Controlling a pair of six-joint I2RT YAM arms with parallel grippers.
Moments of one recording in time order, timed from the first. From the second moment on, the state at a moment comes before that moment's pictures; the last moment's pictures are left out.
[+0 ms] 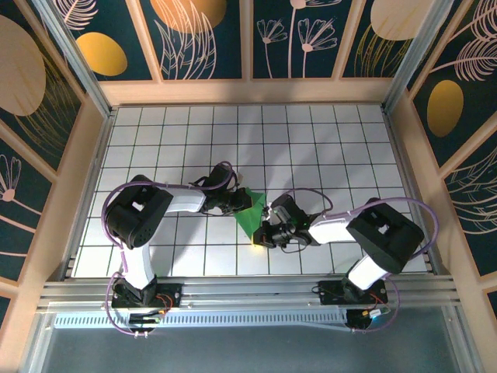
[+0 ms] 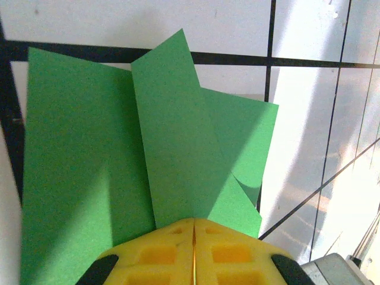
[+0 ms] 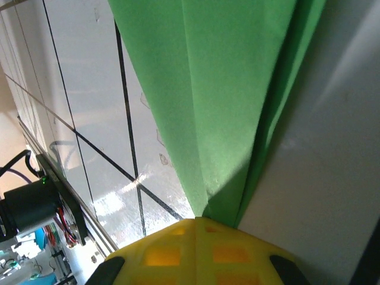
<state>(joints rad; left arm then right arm) -0.63 1.88 0.89 0.08 0.46 -0.87 0.84 1.57 0.47 0.22 -0.55 0.97</state>
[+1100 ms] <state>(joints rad) -0.63 1.50 0.92 0.01 0.28 -0.85 0.51 1.30 0.43 0.19 -0.57 0.78</state>
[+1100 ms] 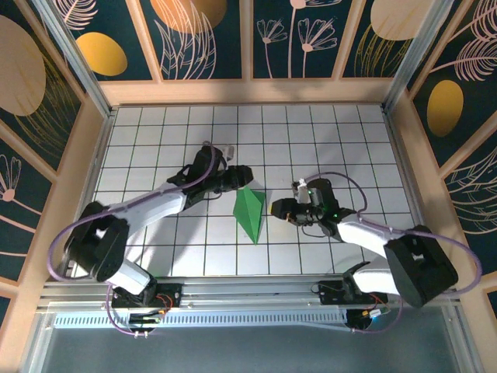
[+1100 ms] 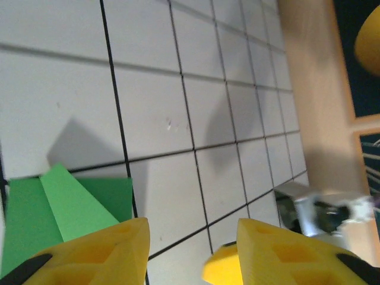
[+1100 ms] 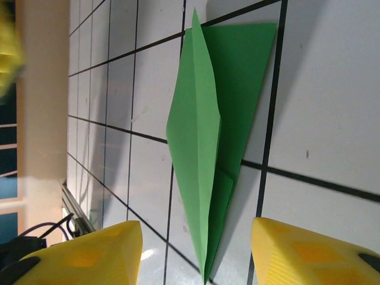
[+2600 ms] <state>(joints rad) -0.62 0.99 0.64 0.27 0.25 -0.89 0.50 1.26 0.60 0.51 -0.82 0.73</state>
